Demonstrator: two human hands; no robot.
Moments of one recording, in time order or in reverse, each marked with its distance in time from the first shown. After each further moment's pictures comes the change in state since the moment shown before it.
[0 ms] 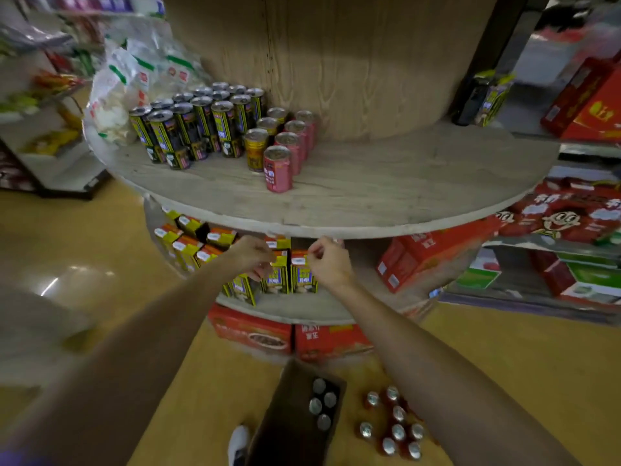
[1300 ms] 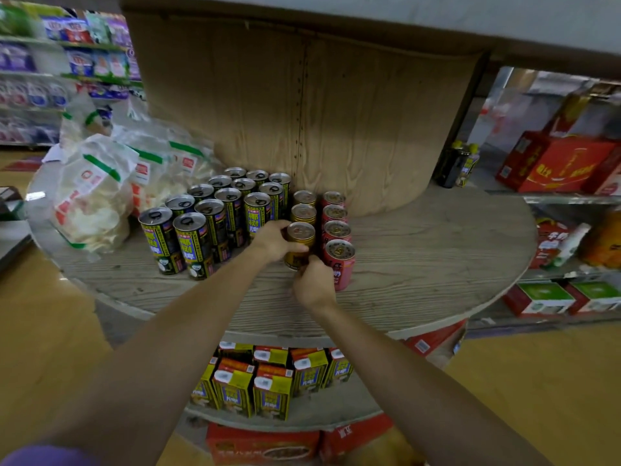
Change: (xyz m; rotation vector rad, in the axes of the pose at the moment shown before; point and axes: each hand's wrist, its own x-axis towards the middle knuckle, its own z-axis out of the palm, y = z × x) left_hand 0.194 0.083 -0.196 0.083 0.051 0.456; right_hand 0.170 -0.173 0.132 -0.032 0.236 0.186
